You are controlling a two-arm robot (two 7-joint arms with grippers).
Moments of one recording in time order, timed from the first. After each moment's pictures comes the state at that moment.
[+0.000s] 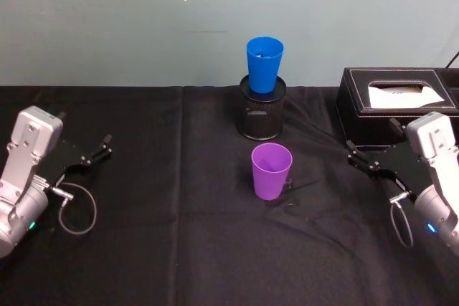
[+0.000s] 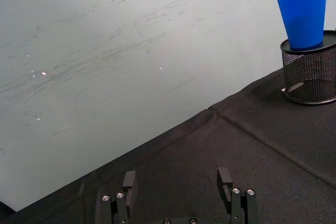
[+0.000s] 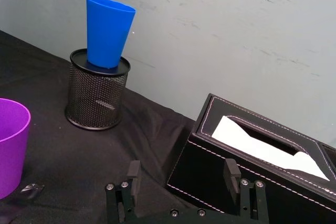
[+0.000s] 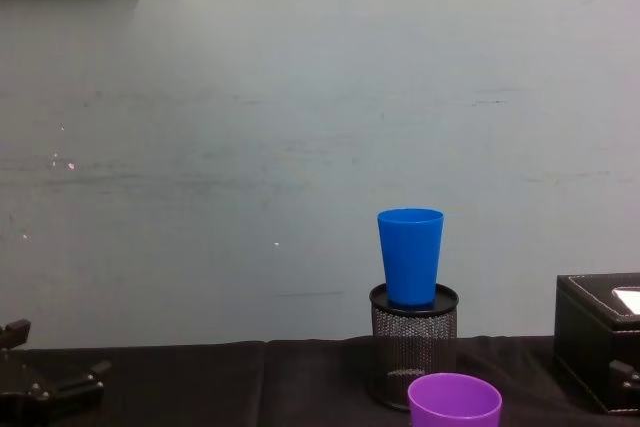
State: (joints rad) left arm -0.20 0.60 0.45 -1.41 -0.25 -0.12 0.03; right arm 0.20 0.60 -0.45 -1.41 0.25 -0.12 -0.03
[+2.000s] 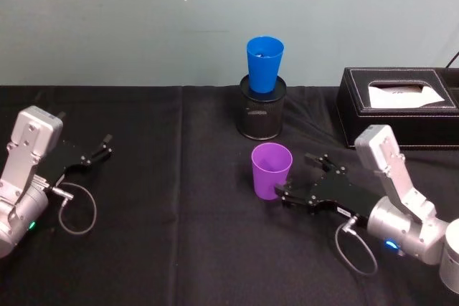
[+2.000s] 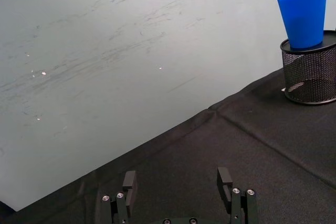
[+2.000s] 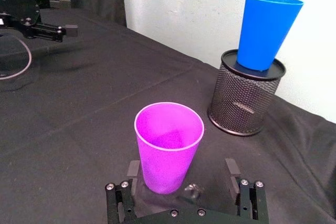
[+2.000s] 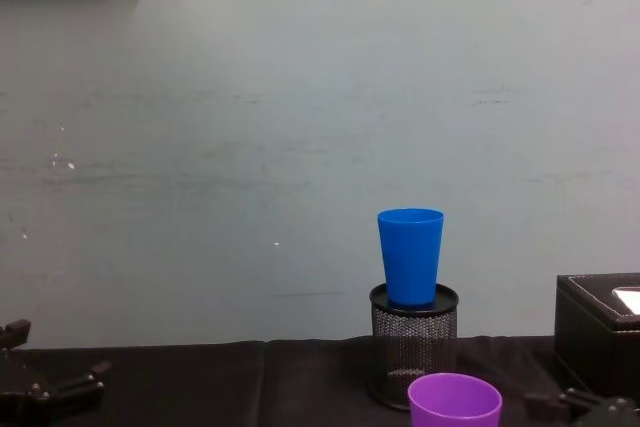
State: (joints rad) left arm -0.20 0.60 0.45 -1.41 -0.25 -0.12 0.03; right arm 0.26 0.56 -0.52 -1.39 0.37 -0.05 0.40
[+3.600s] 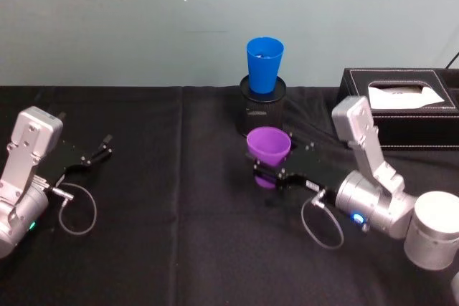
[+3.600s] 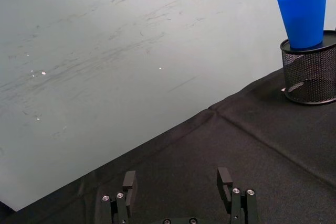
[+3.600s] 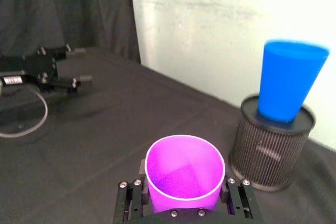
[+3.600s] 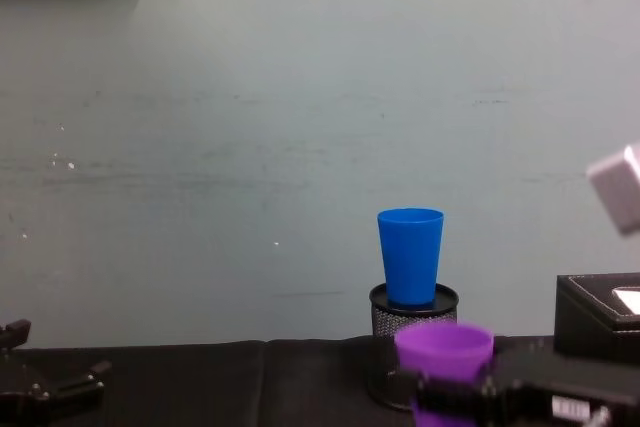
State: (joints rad) left arm -0.20 0.60 0.45 -1.41 -0.25 -0.12 0.03; right arm 0.32 0.38 -0.45 -1.31 0.34 -0.03 0.50
